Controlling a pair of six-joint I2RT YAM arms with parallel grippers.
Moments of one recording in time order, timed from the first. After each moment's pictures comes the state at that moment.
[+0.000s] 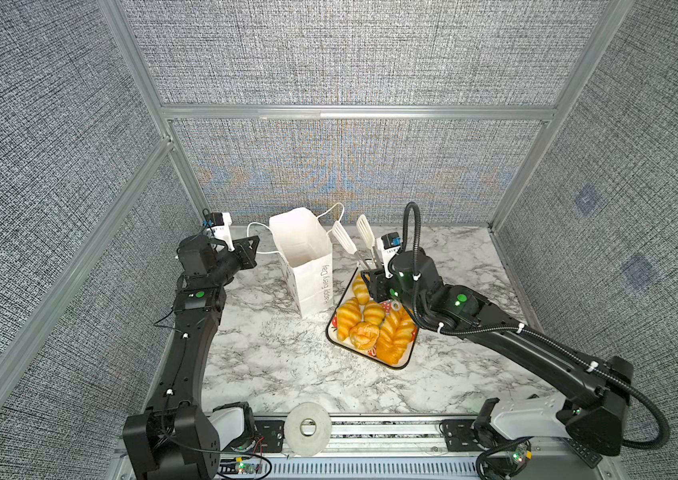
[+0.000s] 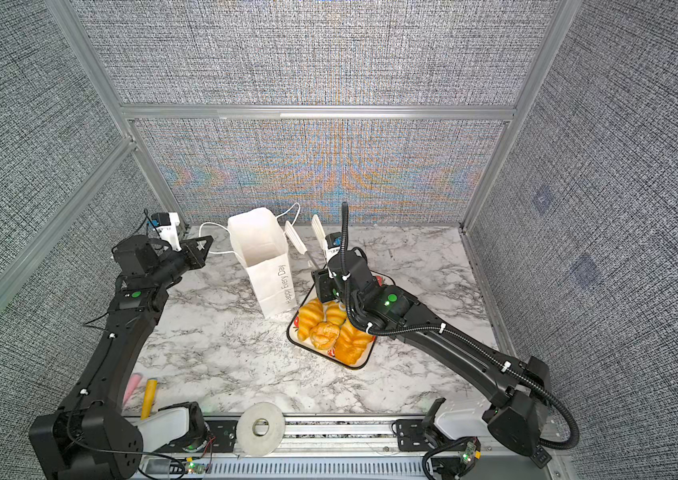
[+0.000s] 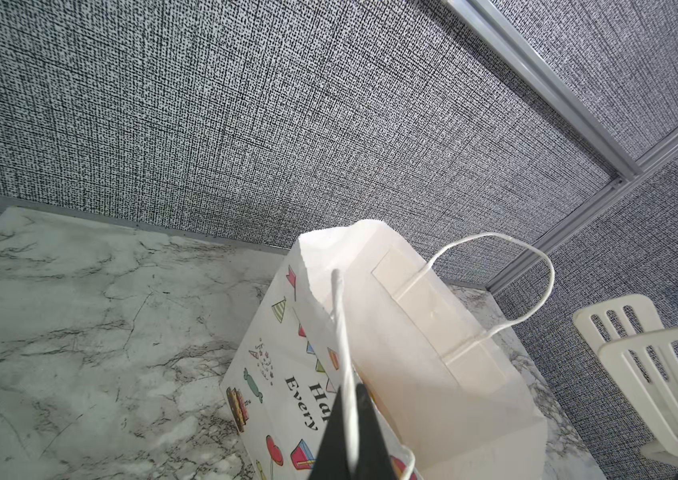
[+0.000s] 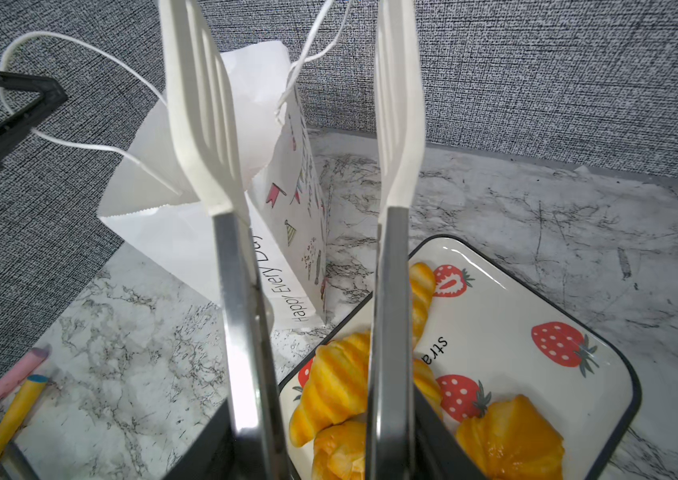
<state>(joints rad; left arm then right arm) 0.10 1.18 1.00 -0.07 0.56 -0.37 0.86 1.33 1.26 -0.42 0.28 0.37</state>
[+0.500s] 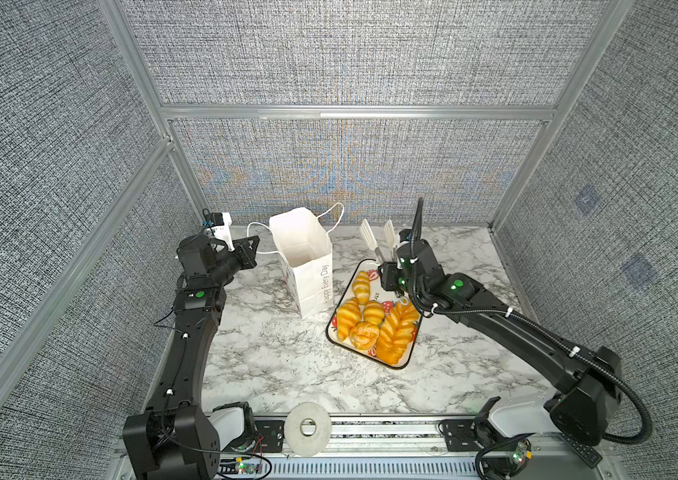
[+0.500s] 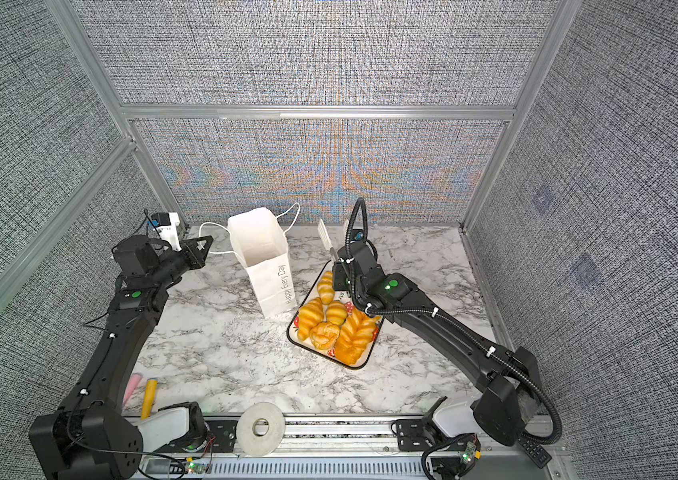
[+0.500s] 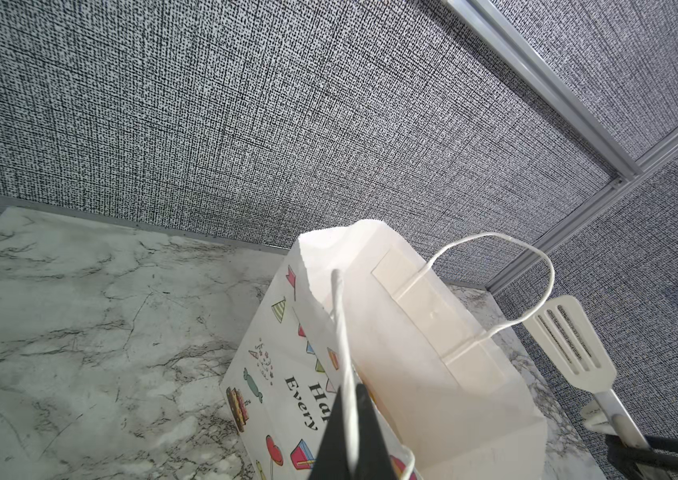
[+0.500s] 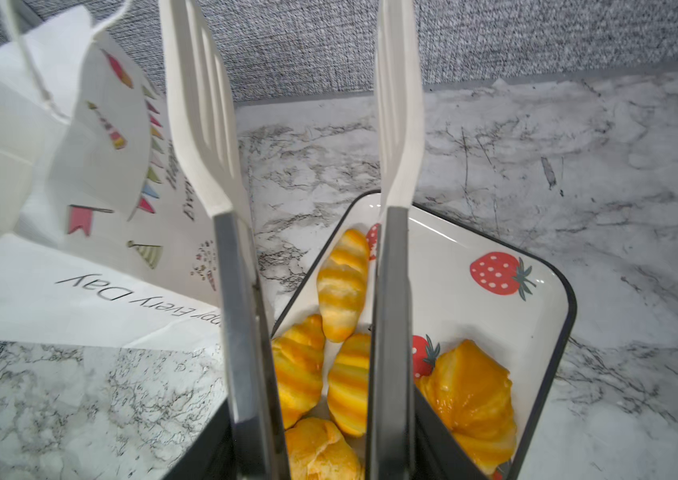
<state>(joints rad) 0.10 1.18 1.00 -0.07 0.56 -0.37 0.69 1.42 1.27 -0.52 0.27 0.53</state>
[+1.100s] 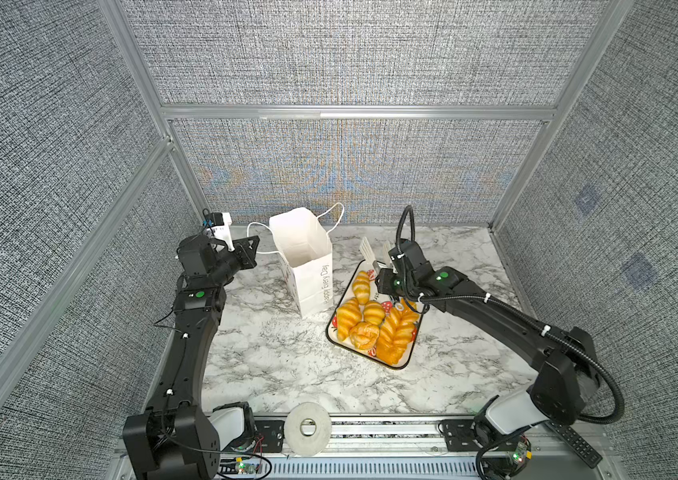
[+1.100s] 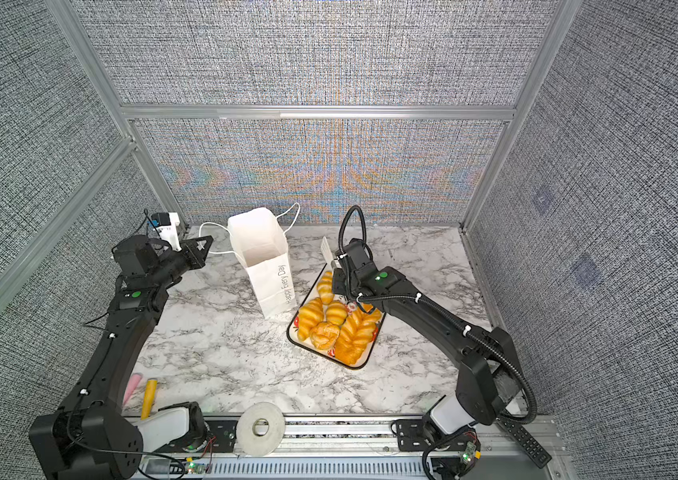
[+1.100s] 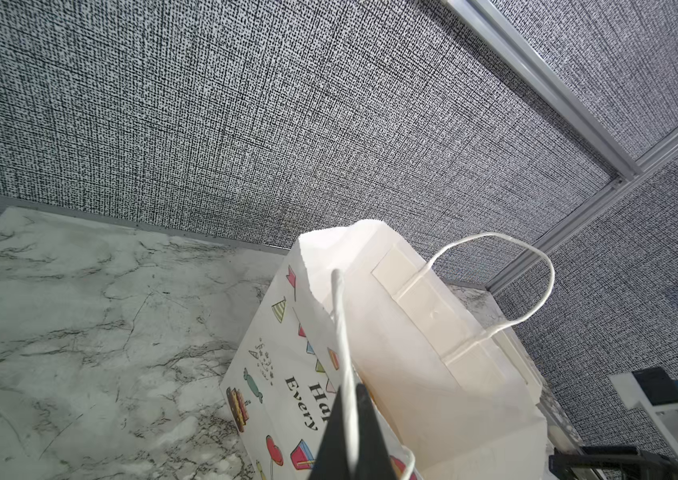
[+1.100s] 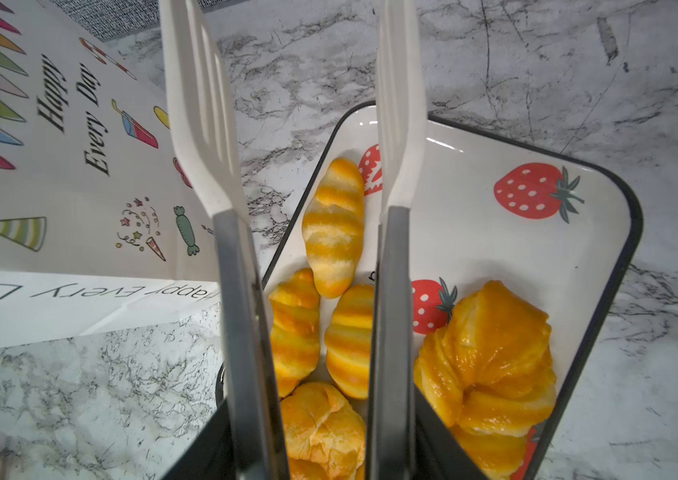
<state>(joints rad) 0.10 1.18 1.00 -0.07 0.56 -0.37 0.66 1.54 1.29 -0.60 0.14 0.63</state>
